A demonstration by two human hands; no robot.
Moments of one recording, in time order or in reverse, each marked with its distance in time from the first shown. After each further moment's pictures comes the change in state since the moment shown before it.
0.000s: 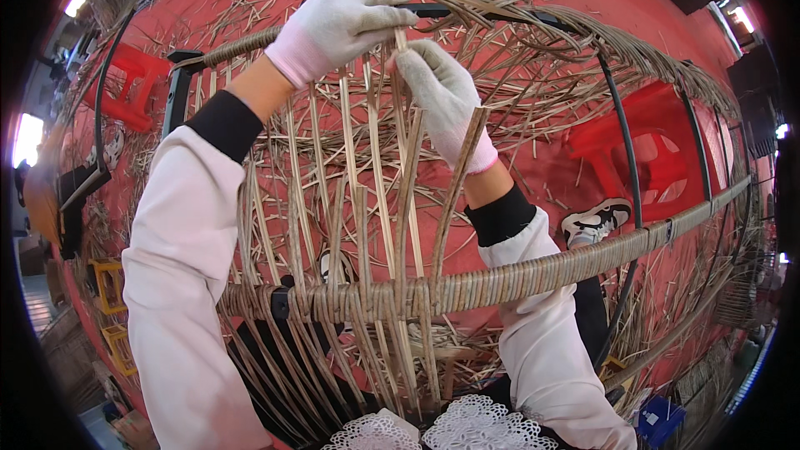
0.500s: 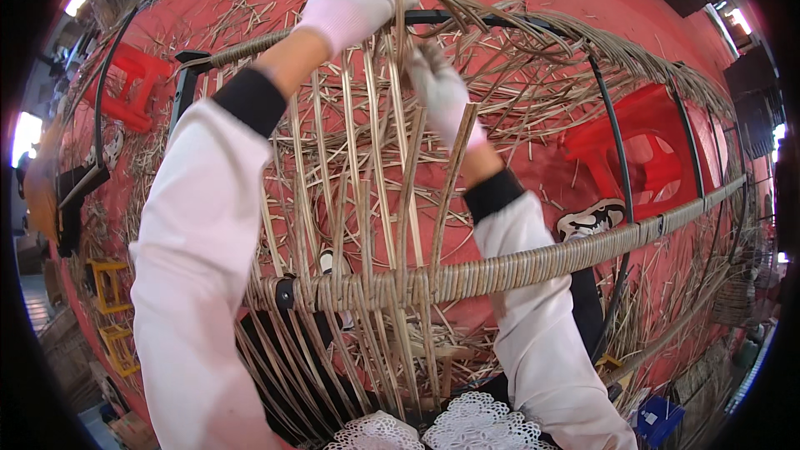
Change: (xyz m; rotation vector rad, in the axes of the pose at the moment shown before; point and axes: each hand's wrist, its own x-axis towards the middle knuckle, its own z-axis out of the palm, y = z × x) left_hand 0.032 -0.004 0.001 -0.020 -0.263 -0.549; right_hand 0.021 0.060 -0.024 -0.236 0.168 0.076
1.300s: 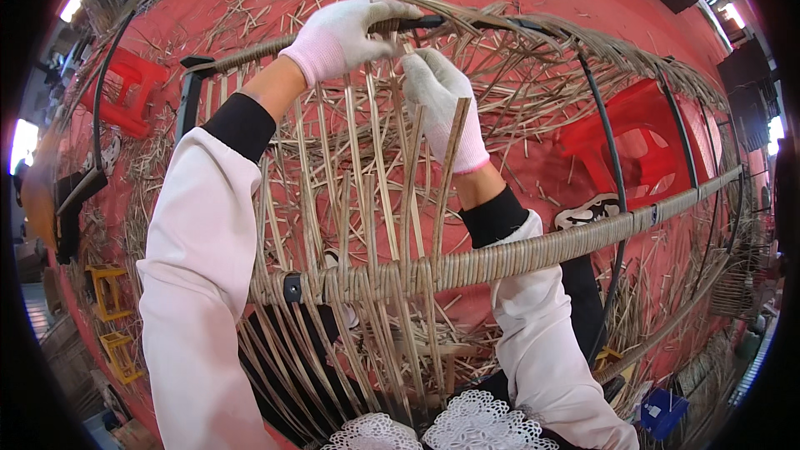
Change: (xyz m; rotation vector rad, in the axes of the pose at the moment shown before) left_hand -0.031 -0.005 0.008 -0.121 0.216 0.390; right_hand -0.037 -0.074 0.010 0.219 -0.059 0.077
